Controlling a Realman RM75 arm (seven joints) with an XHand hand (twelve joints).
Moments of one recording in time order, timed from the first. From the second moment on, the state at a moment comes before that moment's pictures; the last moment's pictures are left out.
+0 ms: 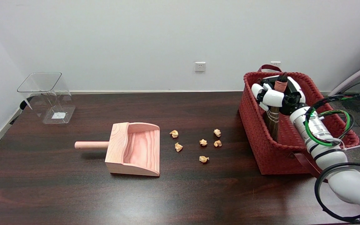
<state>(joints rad) -0.36 -0.81 1.49 -1.74 -1.55 0.58 0.67</state>
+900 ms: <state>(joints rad) -0.19 -0.74 1.63 -1.84 -1.40 0.40 0.43</state>
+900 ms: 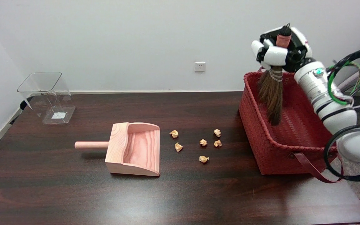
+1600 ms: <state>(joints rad) -0.14 -0.66 1.74 -1.88 -1.21 0.32 0.33</state>
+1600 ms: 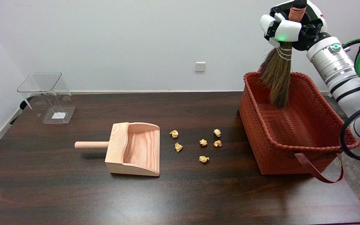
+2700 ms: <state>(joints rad) -0.02 -0.59 1.52 -1.89 -1.00 0.29 0.40</state>
